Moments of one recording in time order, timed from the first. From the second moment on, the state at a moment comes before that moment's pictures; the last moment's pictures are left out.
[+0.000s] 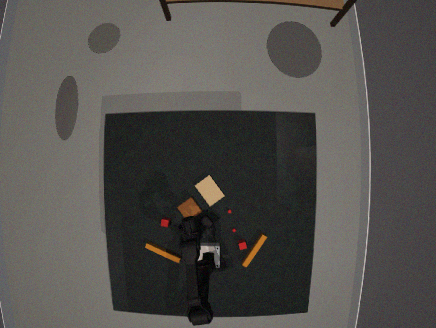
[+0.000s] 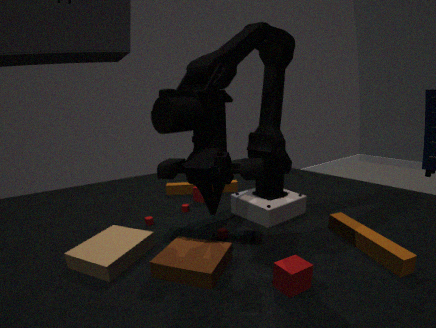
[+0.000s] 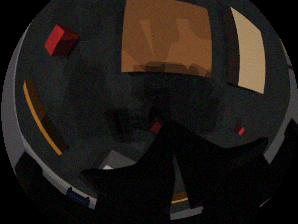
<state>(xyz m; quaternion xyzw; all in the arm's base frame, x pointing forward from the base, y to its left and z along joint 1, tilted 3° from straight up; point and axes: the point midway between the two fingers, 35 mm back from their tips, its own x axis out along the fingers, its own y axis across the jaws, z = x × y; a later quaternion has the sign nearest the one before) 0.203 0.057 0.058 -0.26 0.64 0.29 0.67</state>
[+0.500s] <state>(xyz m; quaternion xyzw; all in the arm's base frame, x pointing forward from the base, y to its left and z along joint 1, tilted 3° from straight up) 0.218 0.094 0.063 -0.42 0.55 0.44 0.58</state>
